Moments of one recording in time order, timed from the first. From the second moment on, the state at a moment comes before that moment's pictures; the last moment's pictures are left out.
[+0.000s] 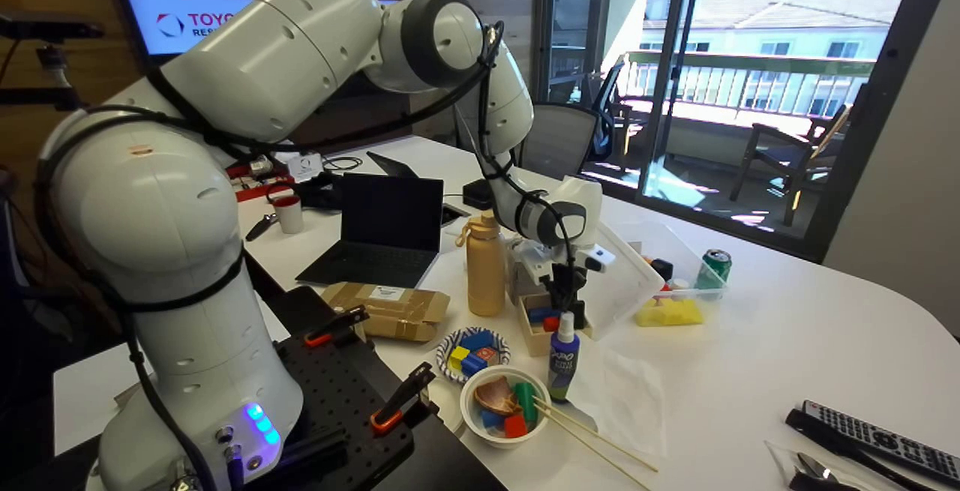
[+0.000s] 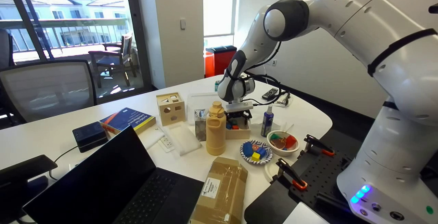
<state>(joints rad) 0.01 1.02 -0.18 -1.70 0.14 2.55 0.42</state>
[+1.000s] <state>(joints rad) -0.17 0.98 -0.05 -1.75 0.22 2.65 0.28</state>
